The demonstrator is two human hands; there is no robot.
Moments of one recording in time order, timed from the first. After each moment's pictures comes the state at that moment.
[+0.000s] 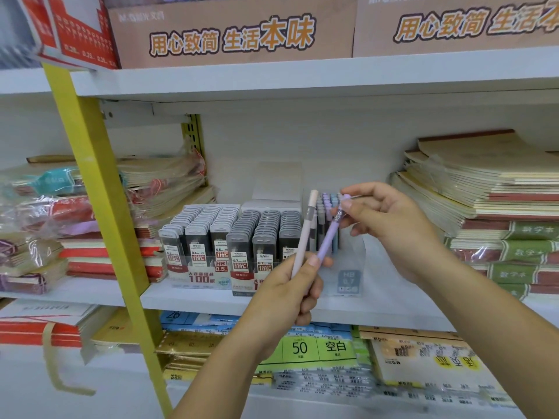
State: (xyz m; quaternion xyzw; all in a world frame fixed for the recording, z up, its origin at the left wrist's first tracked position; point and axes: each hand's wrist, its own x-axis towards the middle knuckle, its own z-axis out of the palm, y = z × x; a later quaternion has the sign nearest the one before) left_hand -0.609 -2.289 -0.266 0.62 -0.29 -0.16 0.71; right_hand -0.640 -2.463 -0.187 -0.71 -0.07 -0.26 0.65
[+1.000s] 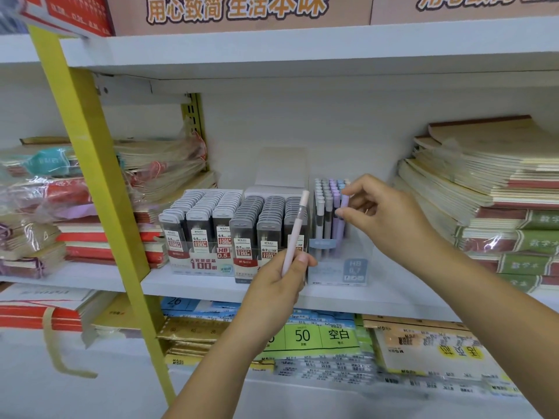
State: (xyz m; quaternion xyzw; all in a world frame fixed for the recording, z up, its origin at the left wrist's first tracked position) left_hand -0.599 -2.278 -0.288 0.71 -0.23 -0.07 0.66; right_hand -0.618 -2.474 -0.206 -0.89 -0.06 -0.35 0.27
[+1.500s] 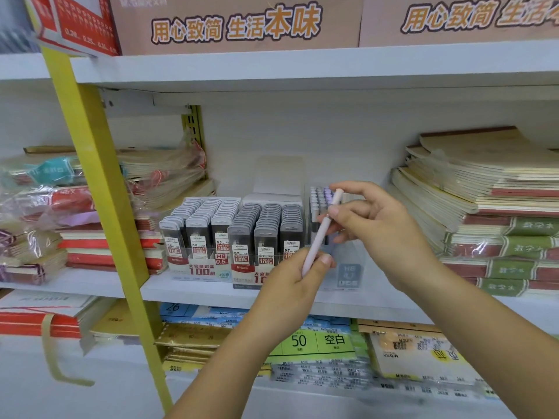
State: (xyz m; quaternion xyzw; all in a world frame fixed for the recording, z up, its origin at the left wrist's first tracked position) left_hand -0.612 -2.295 -0.266 0.76 -0.30 -0.01 0.58; right_hand -0.648 -2.440 -0.195 -0.74 -0.10 -0.27 0.61
